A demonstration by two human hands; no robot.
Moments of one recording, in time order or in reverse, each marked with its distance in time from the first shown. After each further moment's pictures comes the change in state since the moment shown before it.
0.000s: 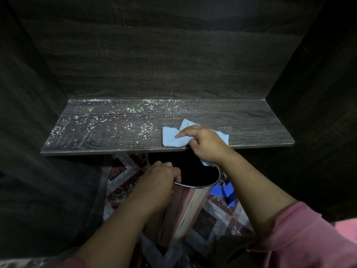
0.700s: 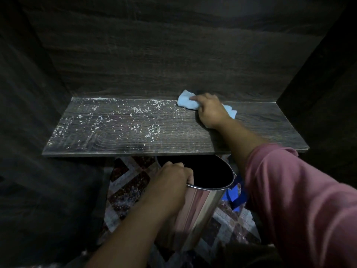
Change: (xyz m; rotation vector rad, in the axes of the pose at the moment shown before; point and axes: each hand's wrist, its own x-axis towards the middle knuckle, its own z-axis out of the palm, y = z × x) left_hand 0.010 -0.003 0.000 -0.131 0.052 -0.009; right_hand 0.108 0.046 -0.016 -0.250 0.134 0.129
